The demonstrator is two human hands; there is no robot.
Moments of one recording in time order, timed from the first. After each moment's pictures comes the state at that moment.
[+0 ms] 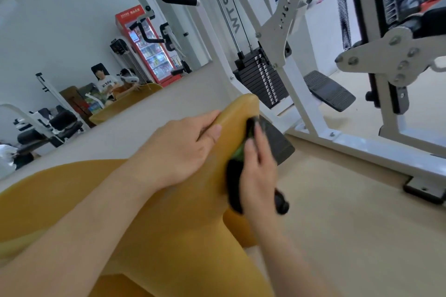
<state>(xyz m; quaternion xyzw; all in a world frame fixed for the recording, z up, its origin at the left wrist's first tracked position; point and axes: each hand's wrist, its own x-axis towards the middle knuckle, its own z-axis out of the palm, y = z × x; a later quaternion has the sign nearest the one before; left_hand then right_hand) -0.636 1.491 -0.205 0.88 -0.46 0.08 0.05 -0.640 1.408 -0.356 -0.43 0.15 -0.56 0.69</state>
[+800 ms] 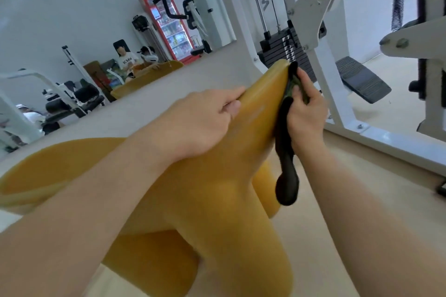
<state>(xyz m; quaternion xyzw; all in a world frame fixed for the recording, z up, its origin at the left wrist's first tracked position) -0.631 1.500 -0.197 0.90 -0.44 0.04 0.03 -0.608 1.328 -0.332 -0.51 0.18 -0.57 0.62</state>
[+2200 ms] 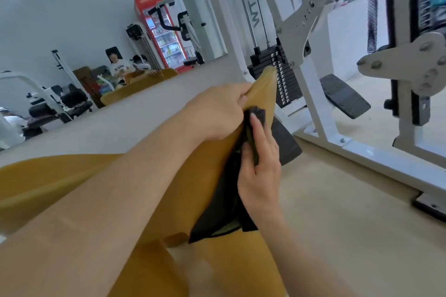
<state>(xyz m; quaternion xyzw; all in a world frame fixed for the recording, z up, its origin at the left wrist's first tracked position) -0.625 1.455 -0.204 0.90 -0.43 0.07 0.07 -0.633 1.415 -0.375 -0.61 0.08 -0.61 0.50</state>
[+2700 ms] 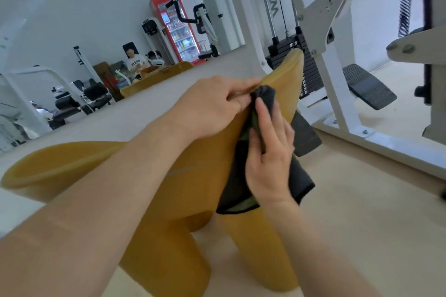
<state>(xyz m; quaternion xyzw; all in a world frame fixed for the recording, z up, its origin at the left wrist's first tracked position) -0.613 1.522 -0.207 0.87 -0.47 0.11 0.09 -0.628 1.452 -0.372 -0.62 0.09 -0.65 0.42</state>
